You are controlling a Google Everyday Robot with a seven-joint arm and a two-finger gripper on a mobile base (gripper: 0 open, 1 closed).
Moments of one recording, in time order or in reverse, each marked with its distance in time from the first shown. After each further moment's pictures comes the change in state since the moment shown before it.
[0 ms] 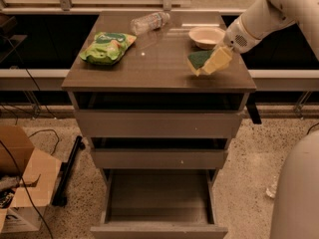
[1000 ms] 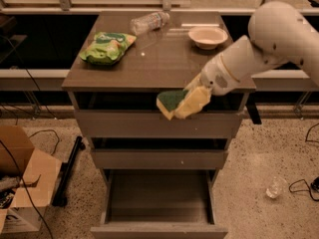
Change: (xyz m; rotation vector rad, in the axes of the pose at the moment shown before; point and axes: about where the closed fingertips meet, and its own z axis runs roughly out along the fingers) arm -0.008 0.169 0.030 -0.277 -0.103 -0.018
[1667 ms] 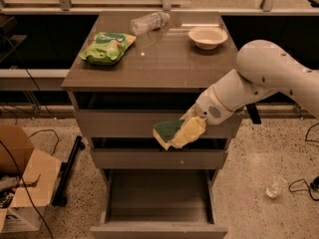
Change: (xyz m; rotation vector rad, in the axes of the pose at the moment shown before) arm 0.056 0.043 0.047 -0.080 0.062 0.069
